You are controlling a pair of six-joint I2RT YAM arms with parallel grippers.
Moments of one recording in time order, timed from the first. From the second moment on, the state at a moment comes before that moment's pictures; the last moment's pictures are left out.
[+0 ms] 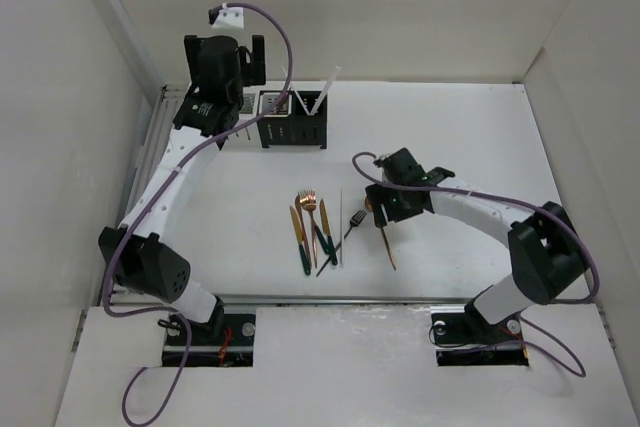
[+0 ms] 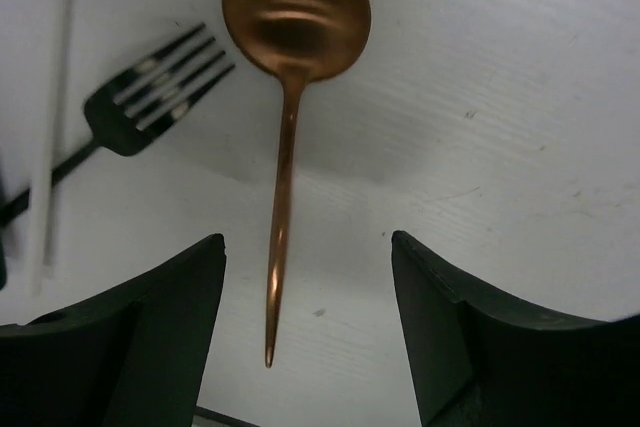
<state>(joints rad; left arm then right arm) -0.31 1.54 1.64 -0.28 -0.45 0.03 0.58 1.52 0.98 -0.56 0.03 0.24</state>
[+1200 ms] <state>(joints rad) -0.36 1.40 1.43 -0.53 0.24 0.05 0.57 1.47 1.15 -0.55 0.20 0.33</state>
